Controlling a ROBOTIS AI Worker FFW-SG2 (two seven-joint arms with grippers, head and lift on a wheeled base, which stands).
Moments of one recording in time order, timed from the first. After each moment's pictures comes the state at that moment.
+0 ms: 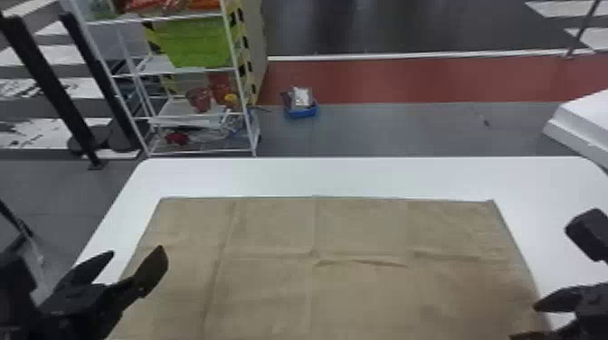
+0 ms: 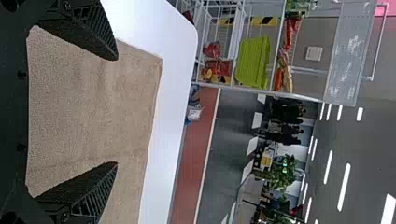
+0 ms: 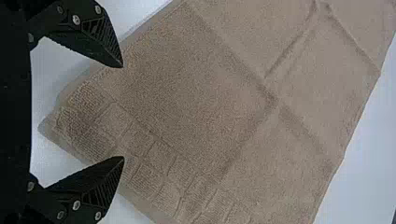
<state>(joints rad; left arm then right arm) 0.59 0.00 0.45 -2.34 0.32 0.59 -0.28 0.15 -0.58 0.06 -2.13 0.36 1.25 1.21</state>
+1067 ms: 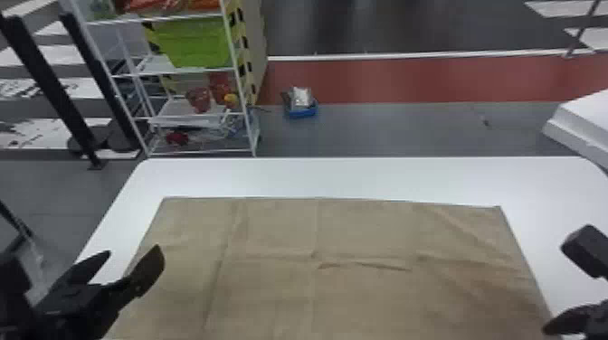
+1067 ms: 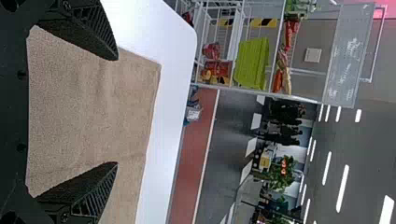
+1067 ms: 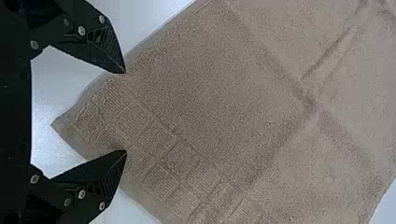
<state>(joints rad) 0.58 0.00 0.46 -2.34 0.32 0.59 -0.28 0.16 -0.65 0.12 -2.12 0.43 1.27 1.27</state>
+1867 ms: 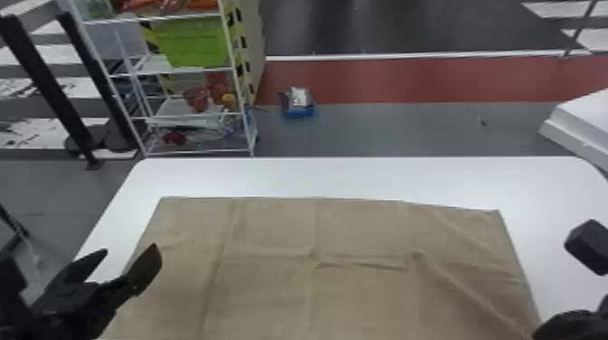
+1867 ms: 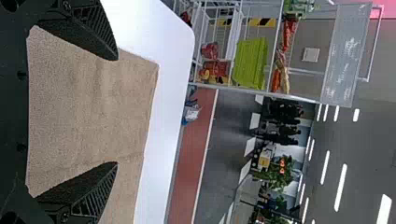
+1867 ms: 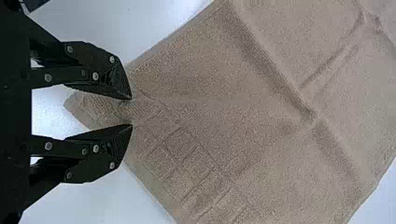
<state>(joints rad) 0.58 0.00 0.46 -2.34 0.32 0.59 -0.28 0.19 -0.68 0.10 -2.18 0.47 1.23 1.34</state>
